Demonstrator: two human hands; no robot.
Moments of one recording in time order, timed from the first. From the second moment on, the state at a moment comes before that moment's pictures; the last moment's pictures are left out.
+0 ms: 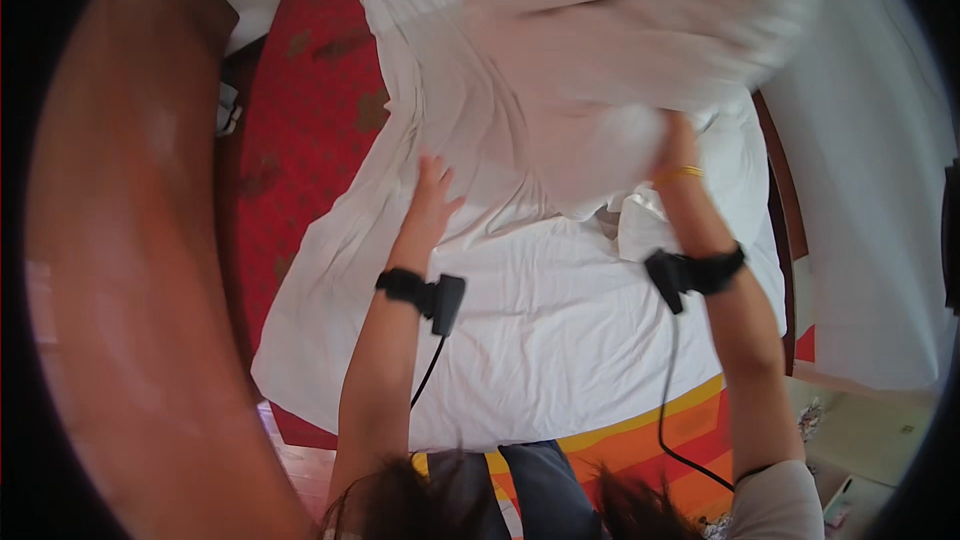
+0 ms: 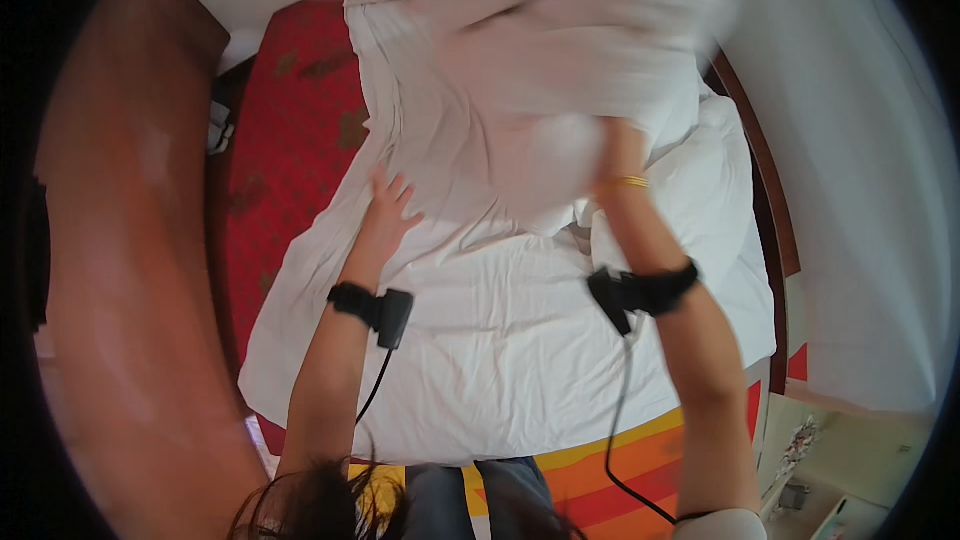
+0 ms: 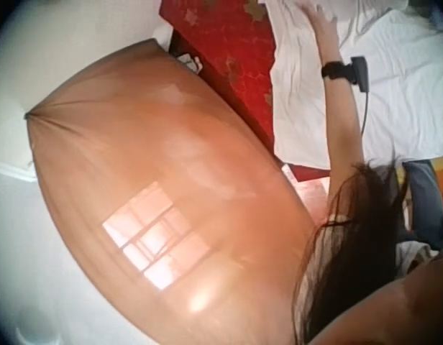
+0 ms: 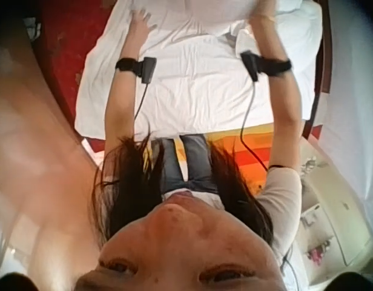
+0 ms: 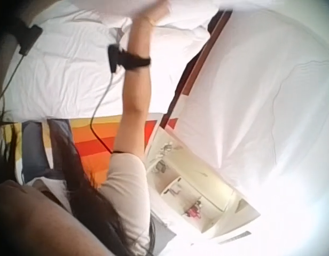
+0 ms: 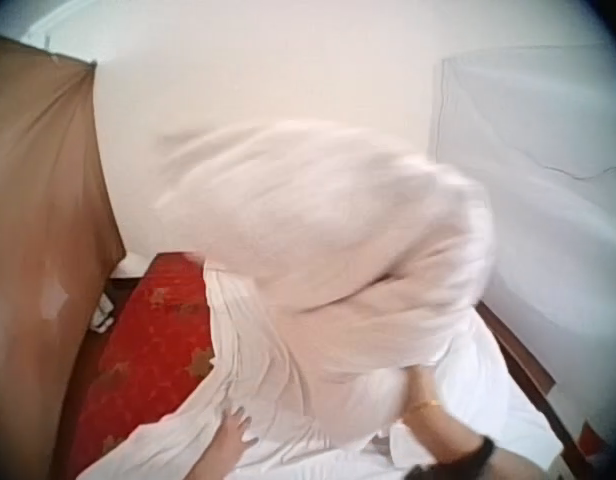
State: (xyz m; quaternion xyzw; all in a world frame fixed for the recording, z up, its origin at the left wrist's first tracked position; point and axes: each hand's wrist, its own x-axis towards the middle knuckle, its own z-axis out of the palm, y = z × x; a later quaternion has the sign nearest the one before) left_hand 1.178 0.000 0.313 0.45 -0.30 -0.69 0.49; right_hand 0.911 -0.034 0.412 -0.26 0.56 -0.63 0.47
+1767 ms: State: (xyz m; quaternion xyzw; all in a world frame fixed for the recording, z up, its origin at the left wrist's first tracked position) left_hand 0.878 0.052 0.533 0.32 -0.33 -0.82 0.35; right_hand 0.648 0.487 0.337 0.06 0.66 -0.69 0.28
